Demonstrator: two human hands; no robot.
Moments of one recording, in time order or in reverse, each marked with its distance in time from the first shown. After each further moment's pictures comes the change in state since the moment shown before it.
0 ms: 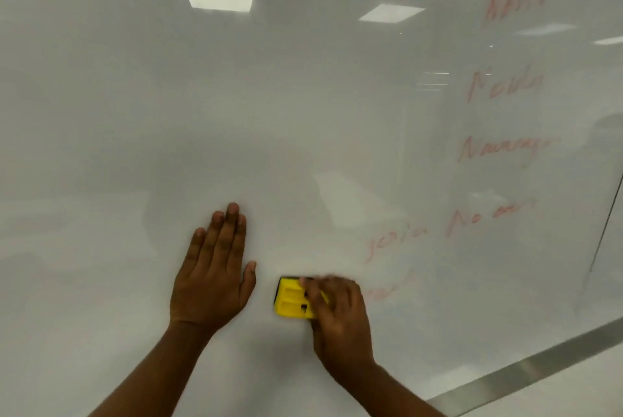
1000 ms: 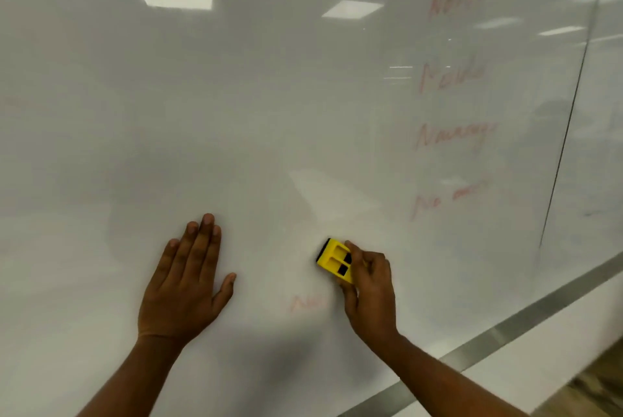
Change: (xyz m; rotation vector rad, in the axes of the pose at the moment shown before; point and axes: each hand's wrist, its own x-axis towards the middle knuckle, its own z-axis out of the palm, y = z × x) left_hand -0.011 -0.002 0.000 -0.054 -0.081 0.061; right_hand -0.007 0.074 -0.041 0.050 -0.036 0.392
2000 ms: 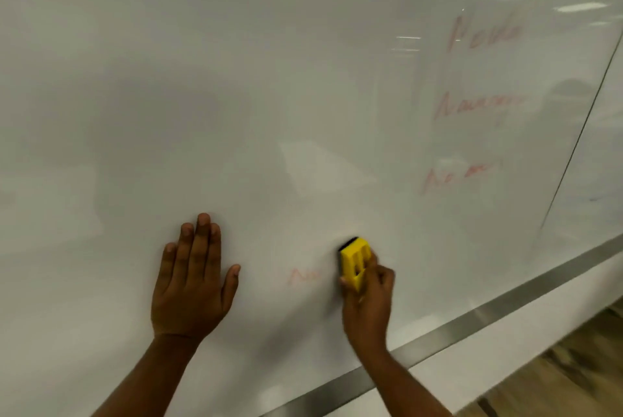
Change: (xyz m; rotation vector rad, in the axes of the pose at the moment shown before) left_hand -0.051 0.039 0.030 0.012 0.106 -0.108; right_hand -0.055 -0.009 0.021 0.180 0.008 0.471
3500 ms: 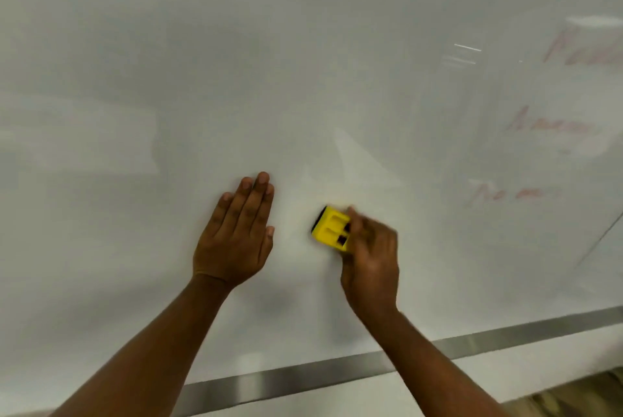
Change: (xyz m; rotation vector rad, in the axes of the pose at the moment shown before) left_hand 0.001 0.003 -0.001 0.018 0.010 -0.012; right_hand 0.022 -0.050 0.007 -0.316 -0.066 -0.725
